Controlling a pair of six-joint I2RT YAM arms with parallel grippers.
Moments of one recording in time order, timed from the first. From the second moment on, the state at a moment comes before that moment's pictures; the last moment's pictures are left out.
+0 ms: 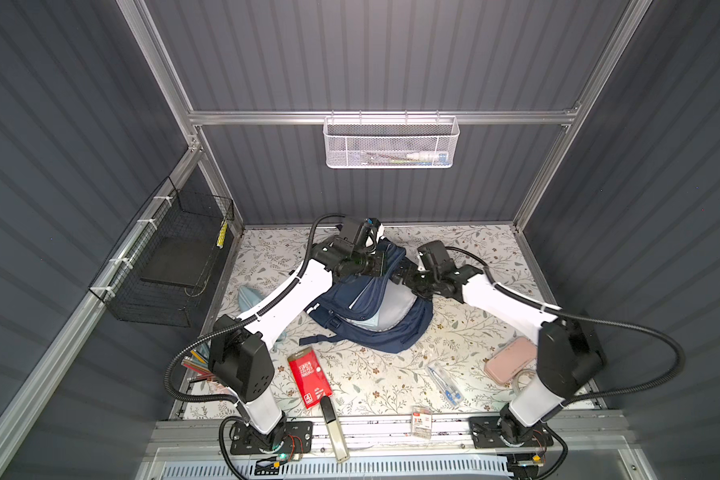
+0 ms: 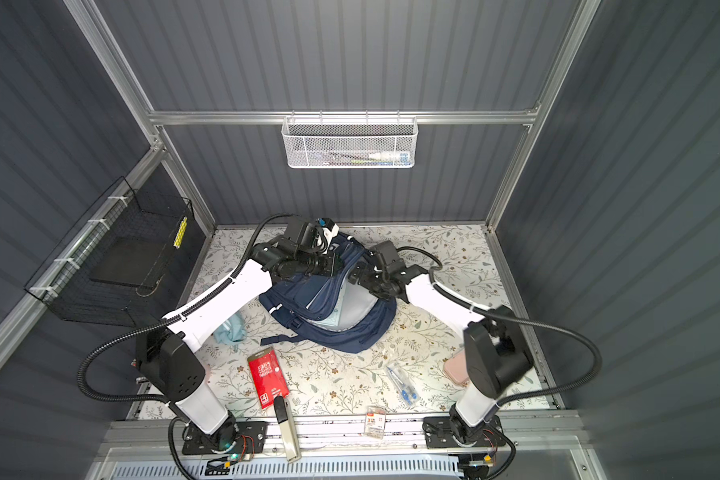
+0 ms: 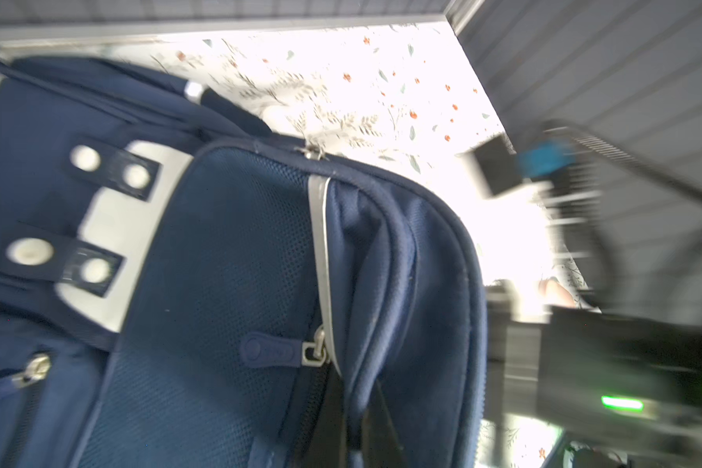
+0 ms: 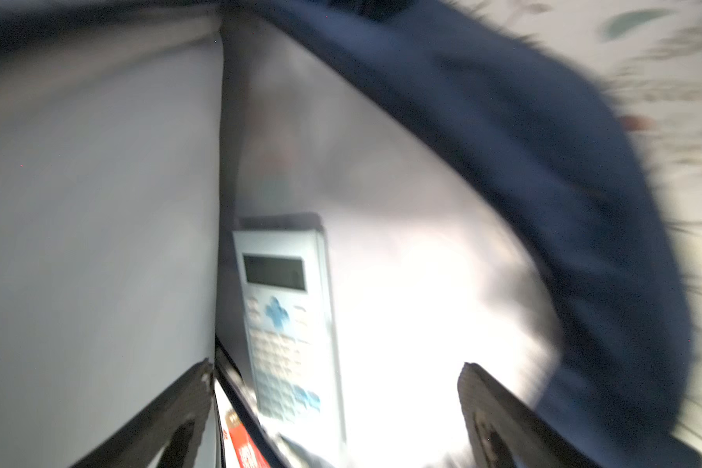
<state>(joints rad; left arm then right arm) -0.63 1.69 1.55 -0.61 0.24 -0.33 0.53 1.56 1.16 -0.42 -0.14 0.87</state>
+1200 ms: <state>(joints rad) -0.63 1.67 1.36 -0.43 0.37 -0.40 0.99 1.25 0.61 -0.83 0.11 0.93</state>
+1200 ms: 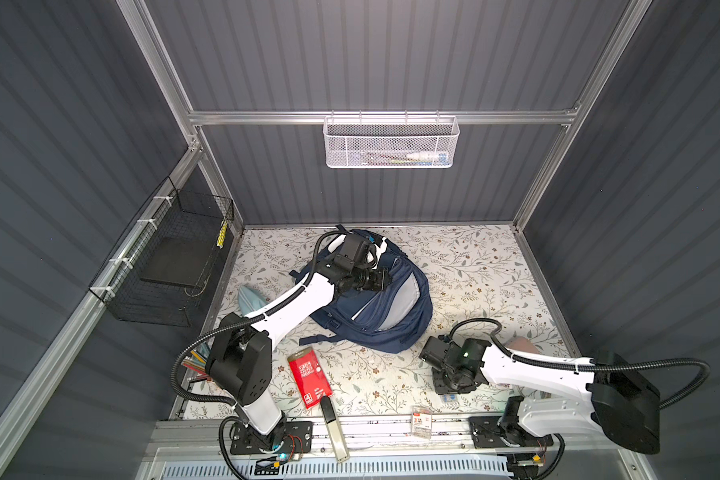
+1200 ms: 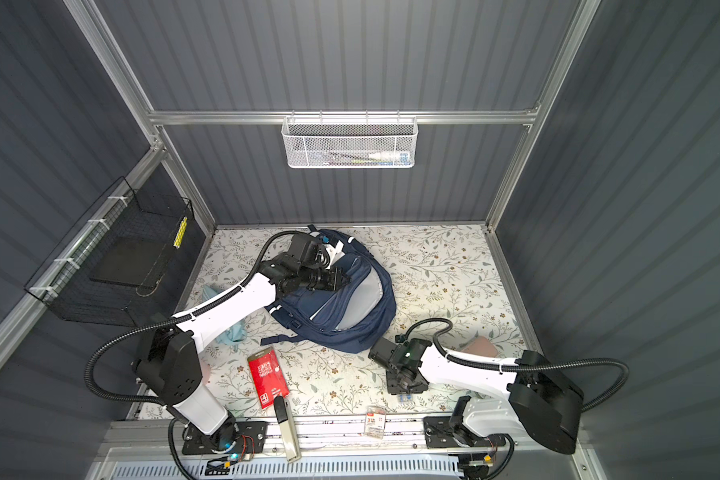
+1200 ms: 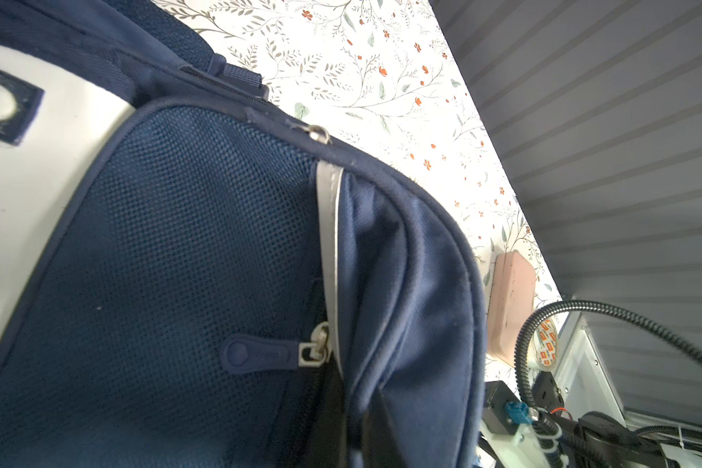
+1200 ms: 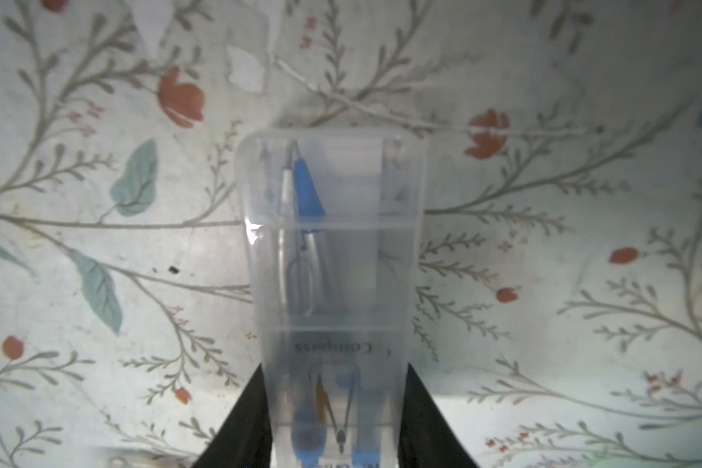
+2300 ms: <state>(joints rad) -0.62 1.68 1.46 -0.51 0.38 -0.40 0.59 1.84 1.27 -0.44 -0.09 0.70</state>
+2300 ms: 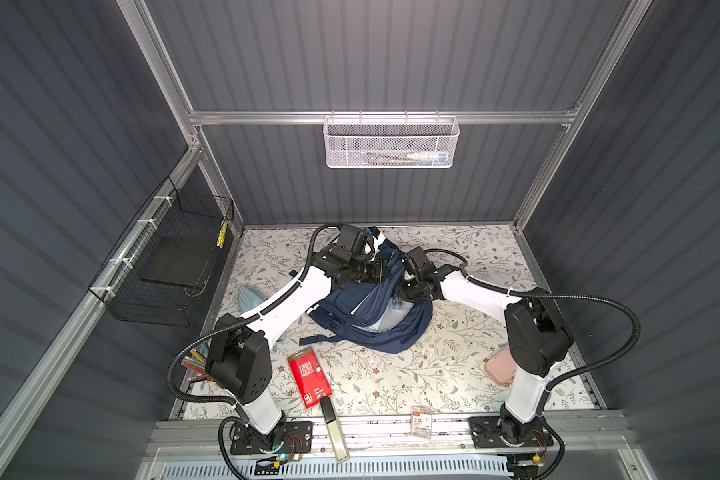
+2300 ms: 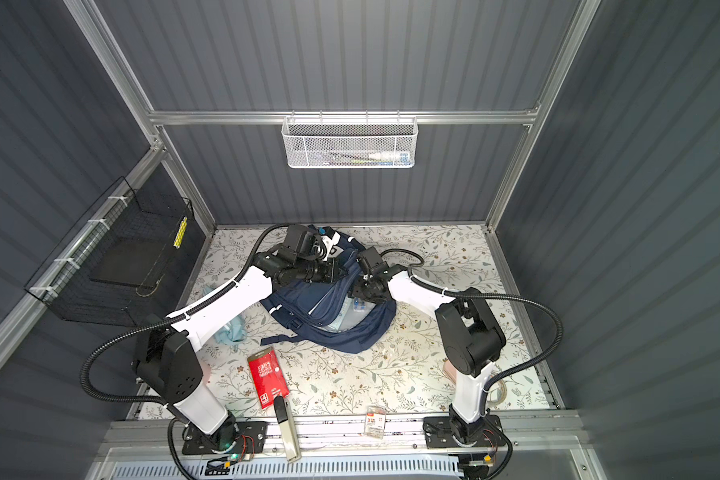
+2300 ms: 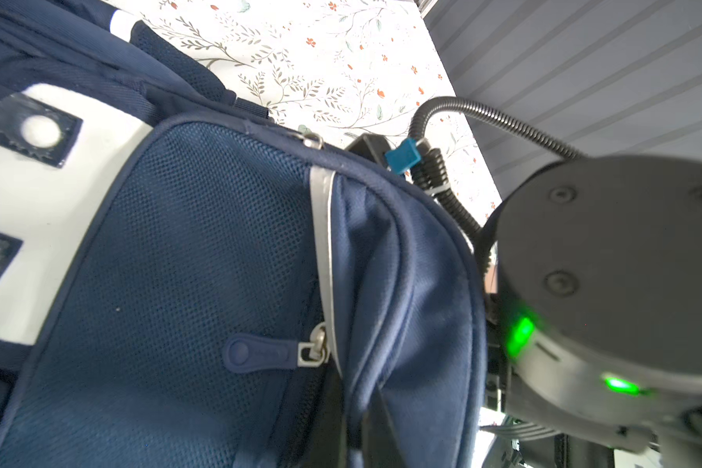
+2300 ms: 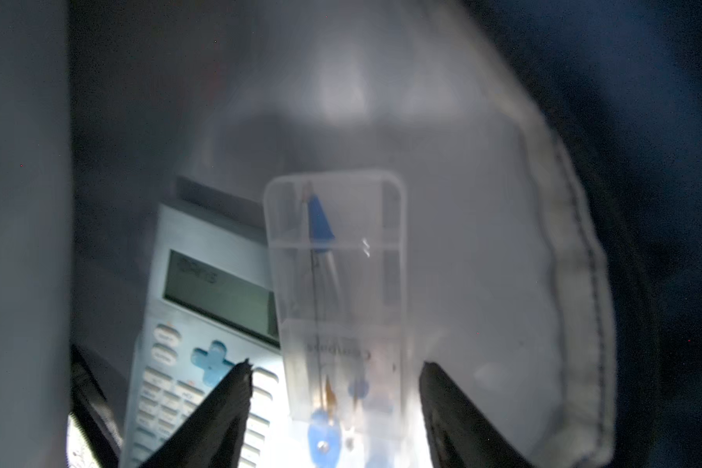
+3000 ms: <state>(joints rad) -0.62 1.67 1.35 -0.47 0.38 -0.43 0.71 1.27 0.94 -0.44 0.15 0.70</state>
